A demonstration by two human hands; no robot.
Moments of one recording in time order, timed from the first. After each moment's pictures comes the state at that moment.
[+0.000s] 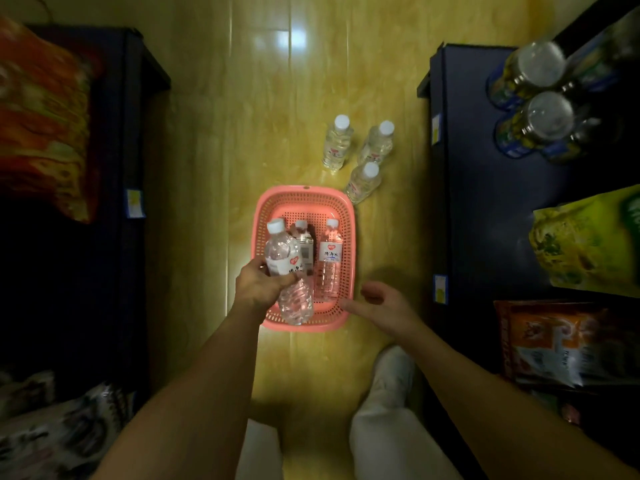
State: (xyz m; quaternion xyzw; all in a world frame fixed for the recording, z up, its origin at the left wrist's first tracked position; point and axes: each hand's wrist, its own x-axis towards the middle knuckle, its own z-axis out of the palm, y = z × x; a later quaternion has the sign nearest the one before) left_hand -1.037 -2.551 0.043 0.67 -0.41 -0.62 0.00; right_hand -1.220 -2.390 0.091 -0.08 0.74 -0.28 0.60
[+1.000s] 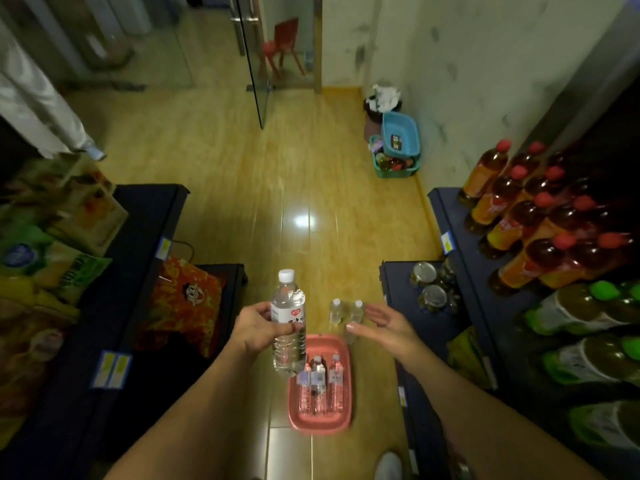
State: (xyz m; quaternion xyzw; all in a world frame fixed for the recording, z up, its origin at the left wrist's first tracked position) left_hand -1.012 -2.609 0.572 0.54 -0.53 -0.64 0.10; right_hand -1.231 -2.440 0.583 -0.22 0.73 -0.42 0.49
